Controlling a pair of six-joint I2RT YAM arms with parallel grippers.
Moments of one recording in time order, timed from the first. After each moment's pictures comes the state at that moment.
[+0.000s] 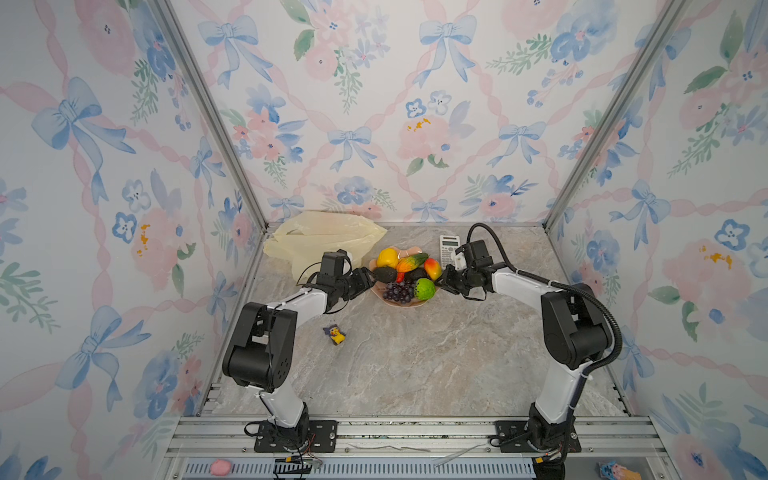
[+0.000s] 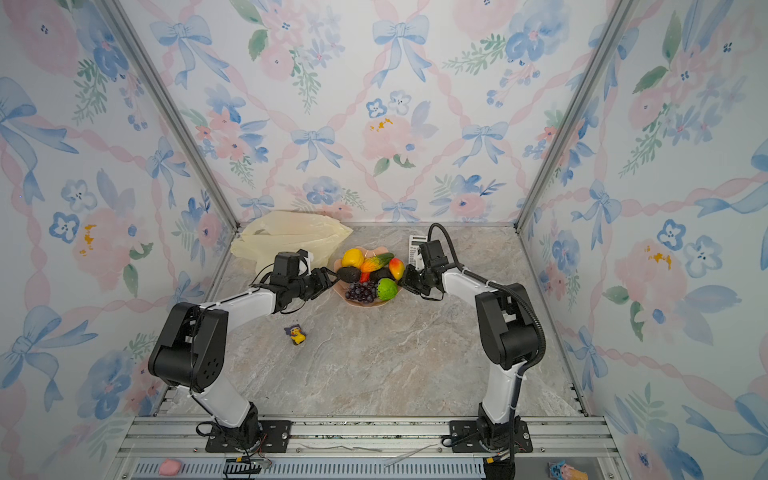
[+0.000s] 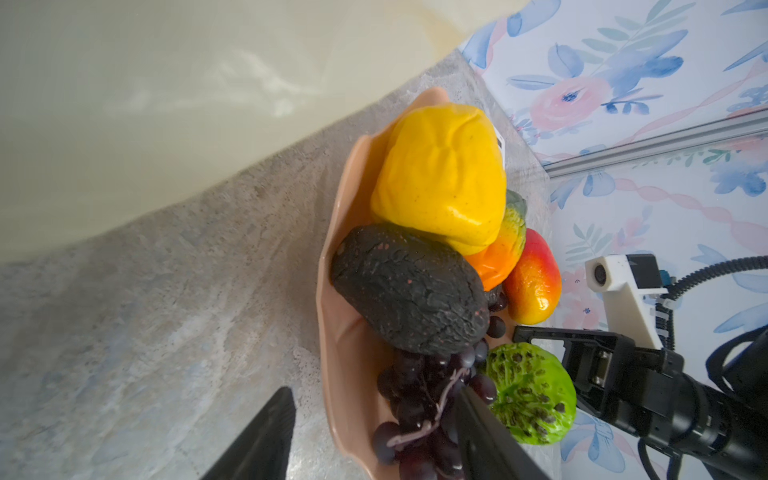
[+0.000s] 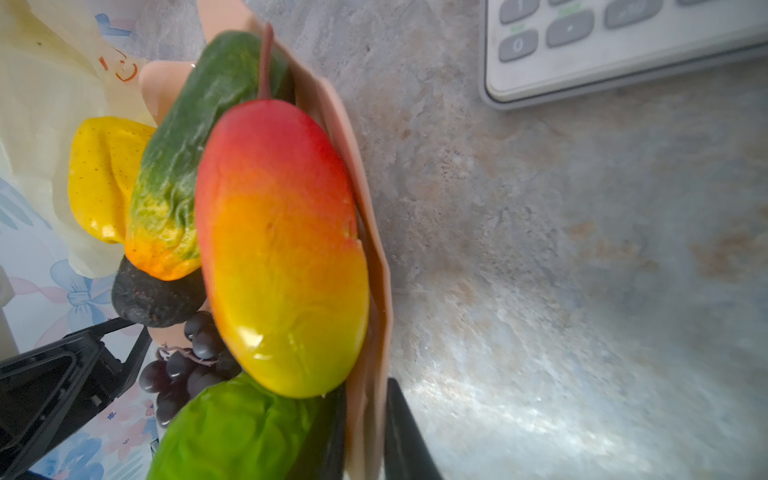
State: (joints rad) left arm -0.24 1.70 0.93 0.07 0.43 -0.73; right arm 0.34 1.90 1.26 -0.29 -0.41 0.66
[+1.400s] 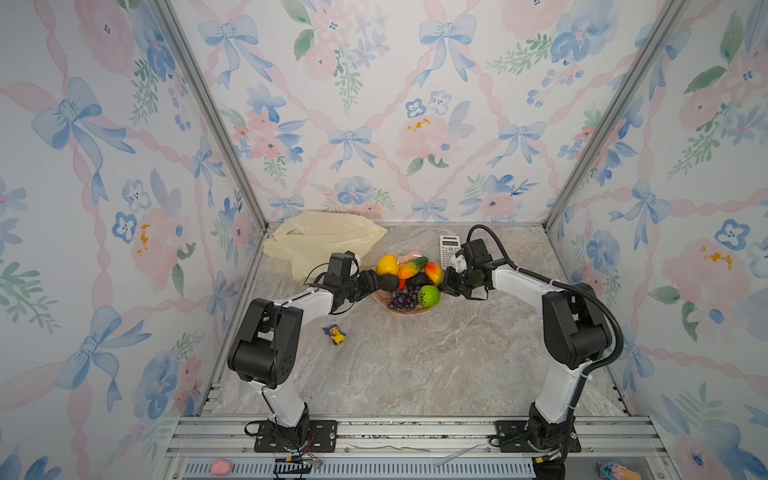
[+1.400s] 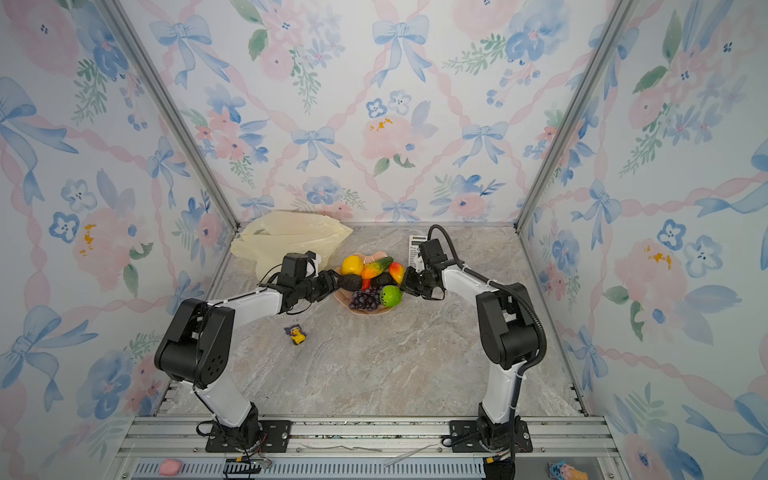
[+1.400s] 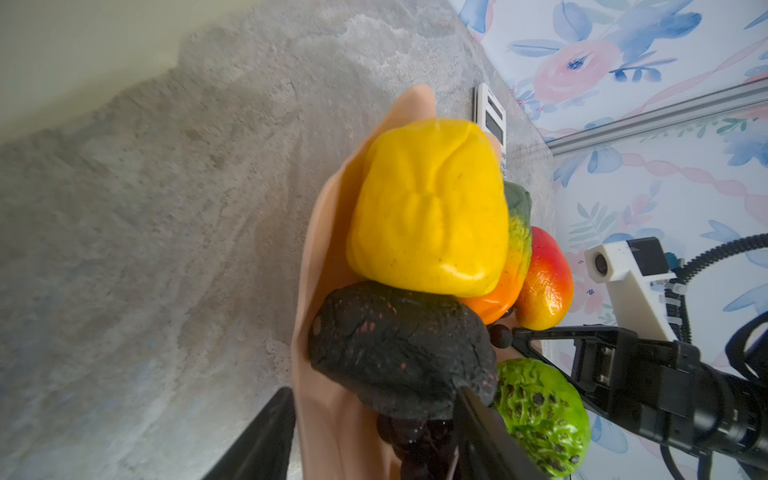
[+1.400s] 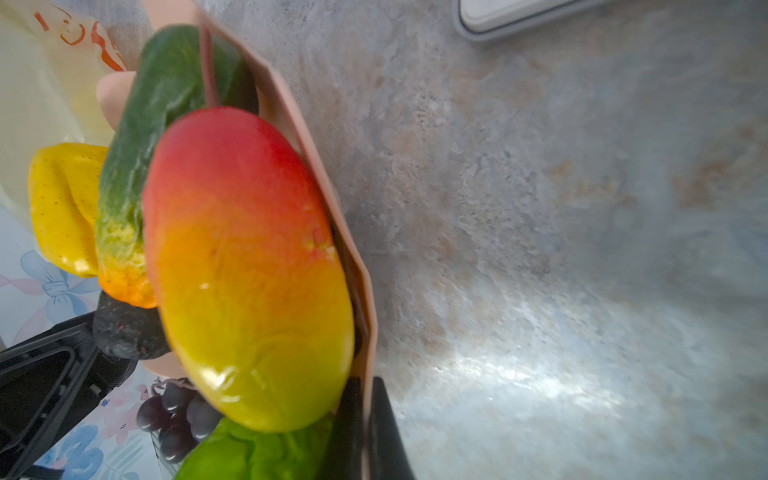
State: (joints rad) left arm -0.29 1.73 0.94 0.08 0.43 -0.73; right arm 0.34 1.89 1.29 -0.45 -0.41 0.64
